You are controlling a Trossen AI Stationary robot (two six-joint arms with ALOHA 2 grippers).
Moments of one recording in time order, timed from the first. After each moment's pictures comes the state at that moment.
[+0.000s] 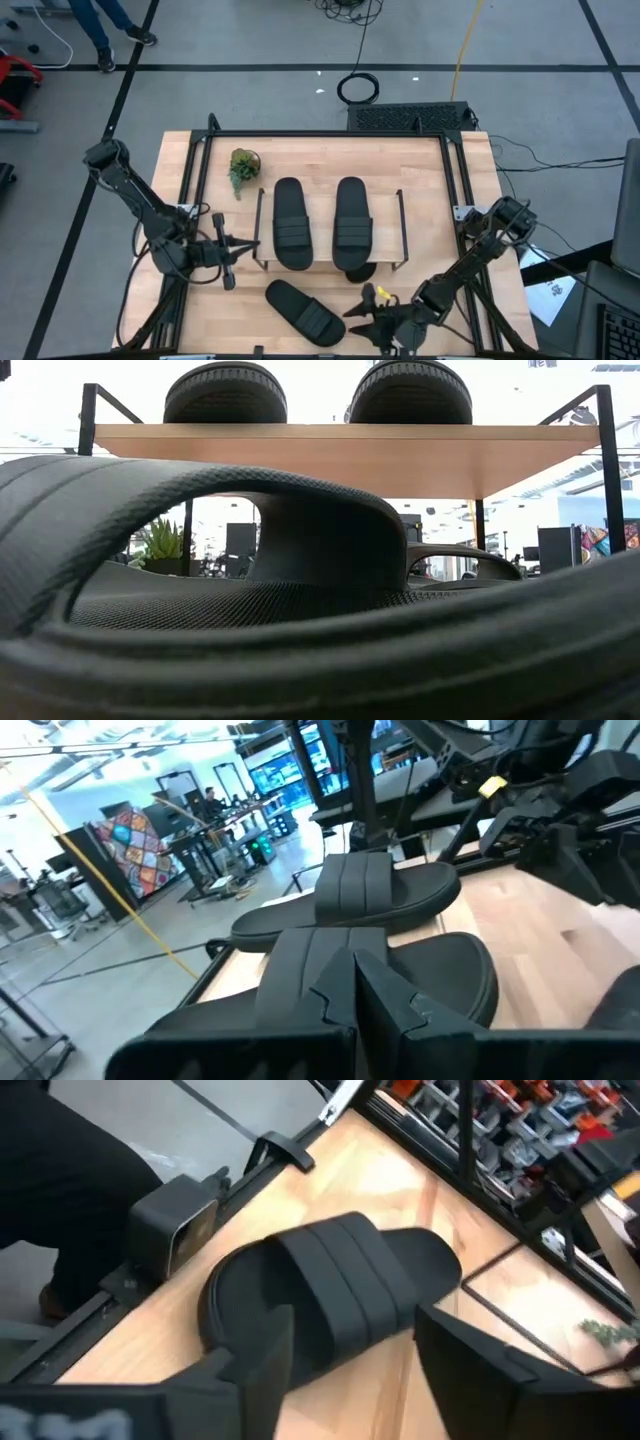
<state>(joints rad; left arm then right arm) -0.87 0.99 0.49 0.41 -1.06 0.25 0.83 1.84 0.98 0.33 0.63 -0.20</state>
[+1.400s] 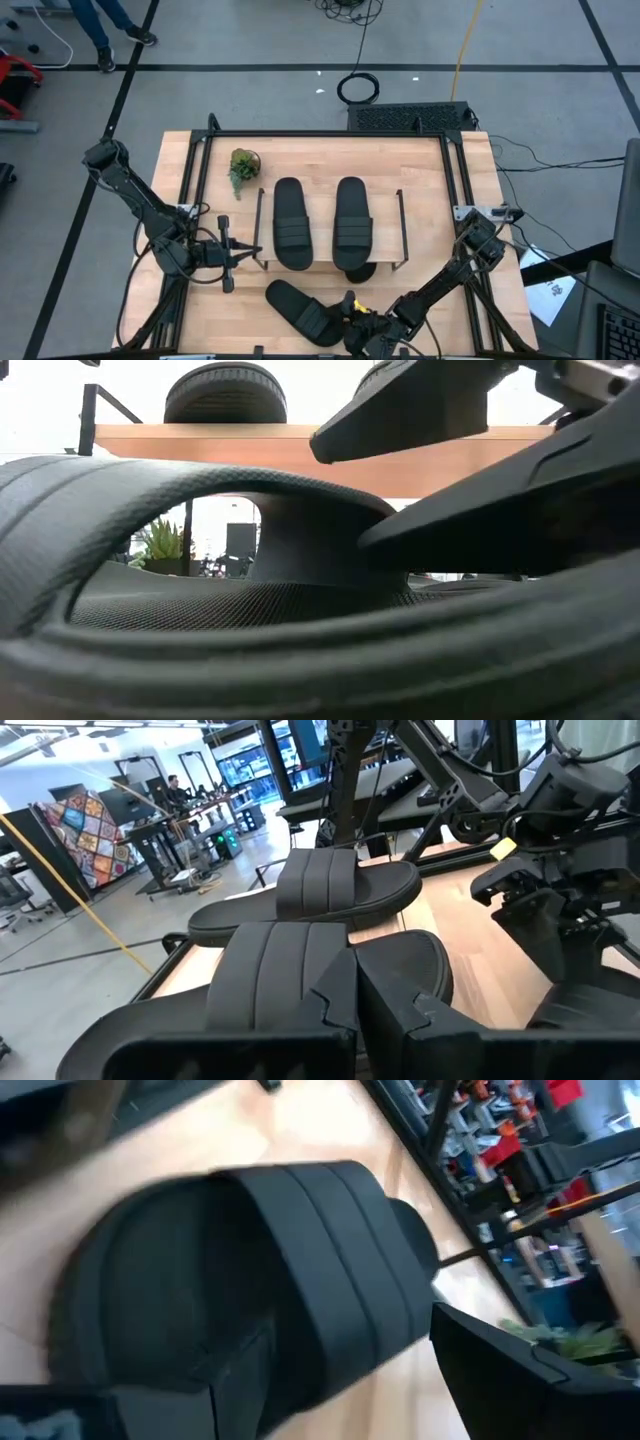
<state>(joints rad) -0.85 0.99 0.49 0.37 -0.96 0.14 0.77 2.15 1.19 0.38 0.82 -0.43</state>
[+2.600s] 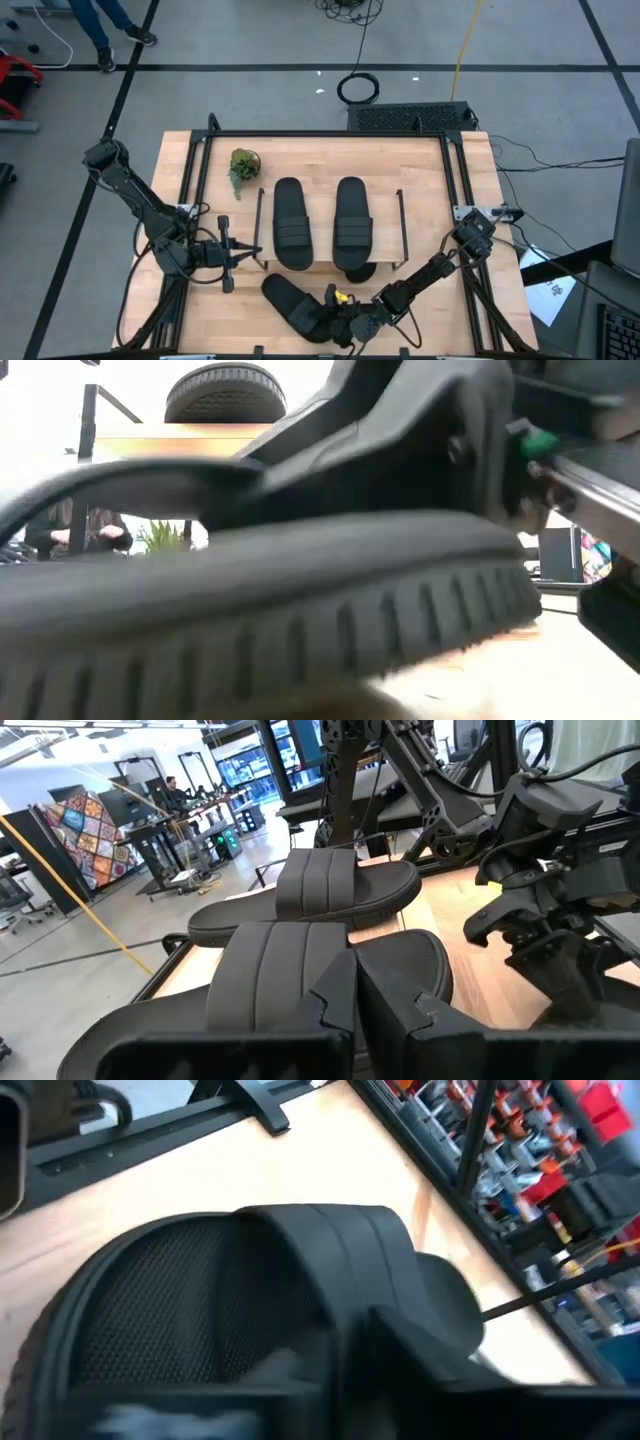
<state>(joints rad) -0.85 0.99 0.49 0.37 -0.96 0.15 0.66 2.20 1.19 0.54 0.55 -0.49</state>
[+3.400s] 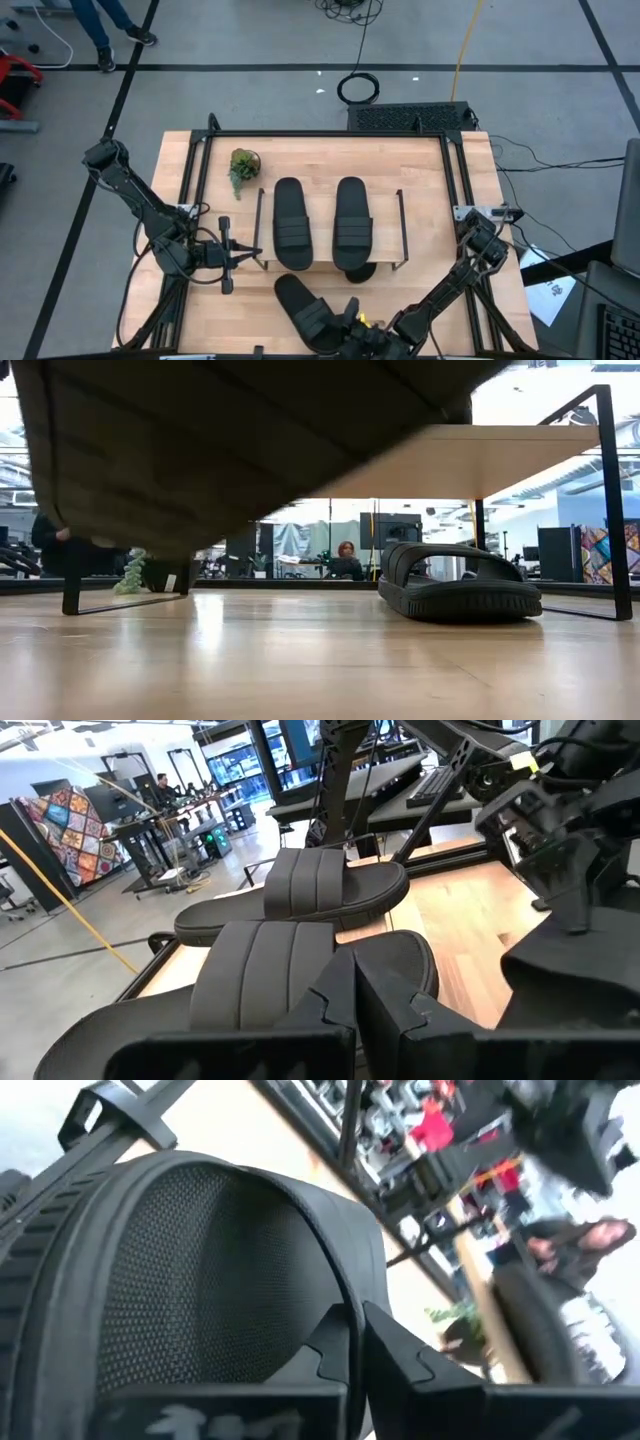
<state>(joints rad) -0.85 0.99 0.49 0.36 -0.93 0.12 0.81 2.15 1.44 0.12 1.04 -0.37</state>
